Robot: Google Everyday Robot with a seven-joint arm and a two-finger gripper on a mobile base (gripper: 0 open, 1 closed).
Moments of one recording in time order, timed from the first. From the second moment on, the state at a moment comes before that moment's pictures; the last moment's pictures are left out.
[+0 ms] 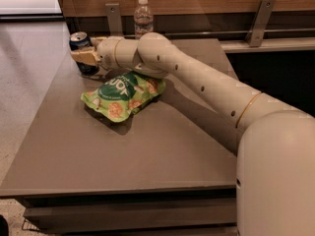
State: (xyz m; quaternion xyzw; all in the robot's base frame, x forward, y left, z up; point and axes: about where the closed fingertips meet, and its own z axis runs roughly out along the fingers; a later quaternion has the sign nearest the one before) arm 0.751 0.221 0.883 -0.43 0.61 0.34 0.57
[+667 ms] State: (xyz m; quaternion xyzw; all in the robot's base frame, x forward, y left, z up) arm 0.750 0.225 0.882 -0.43 0.61 0.34 0.57
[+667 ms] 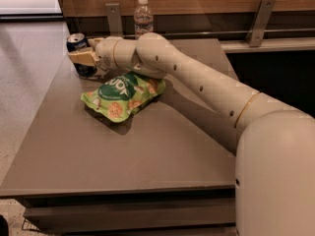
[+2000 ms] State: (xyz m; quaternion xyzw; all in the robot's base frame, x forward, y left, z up) arm 0.703 0.200 0.979 -0.45 0.58 0.32 0.60
